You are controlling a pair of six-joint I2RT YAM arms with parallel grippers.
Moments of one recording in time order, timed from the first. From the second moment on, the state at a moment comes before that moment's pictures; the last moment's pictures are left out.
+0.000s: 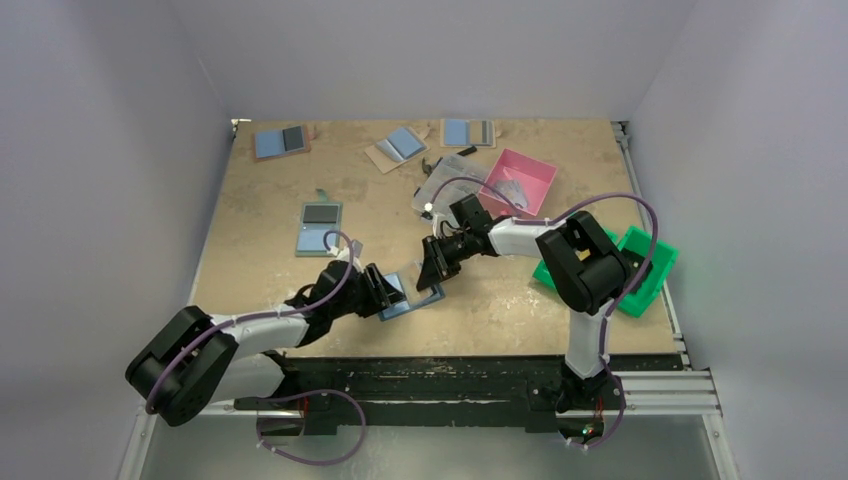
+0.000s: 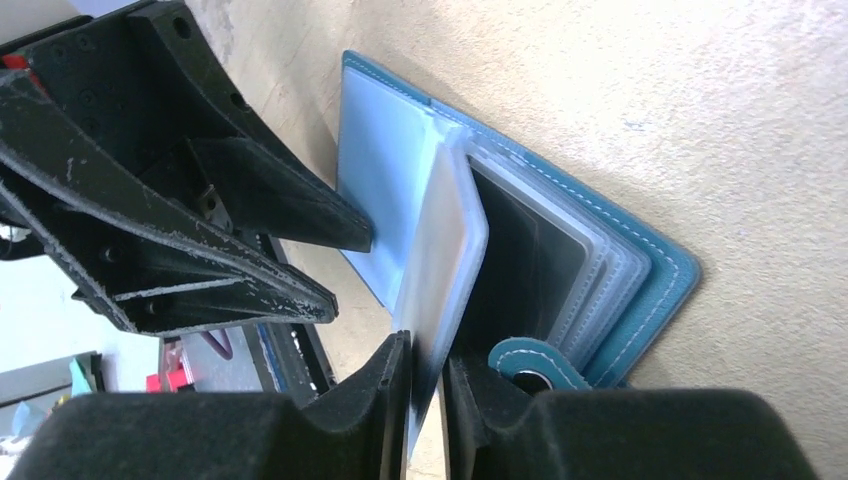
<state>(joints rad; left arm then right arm) -0.65 1.23 0.26 0.35 0.12 -1.00 0.58 1.94 1.07 -0.14 -0.85 0.28</state>
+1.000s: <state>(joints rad) -0.63 1.28 0.17 0.62 0.15 -1.17 0.57 1.94 1.07 -0.15 -1.08 0.18</state>
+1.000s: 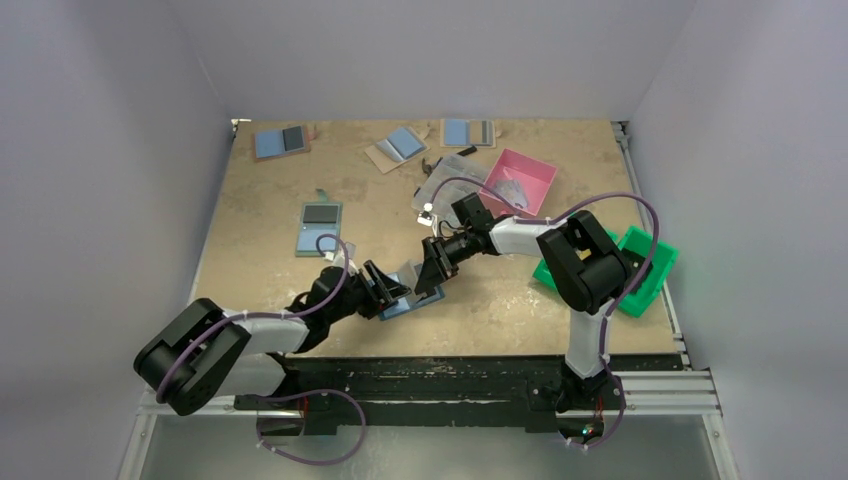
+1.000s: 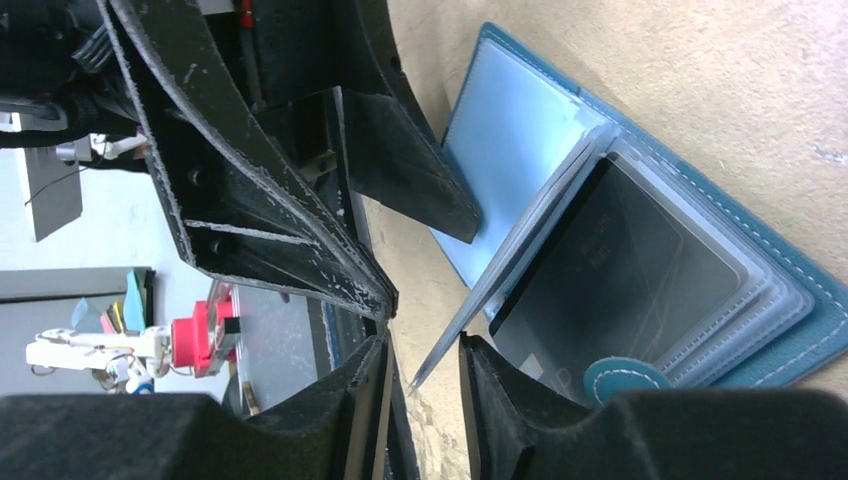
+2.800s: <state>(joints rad) -0.59 1.39 0.12 0.88 0.19 -1.26 0.57 1.95 1.05 -0.05 -1.15 0.30</state>
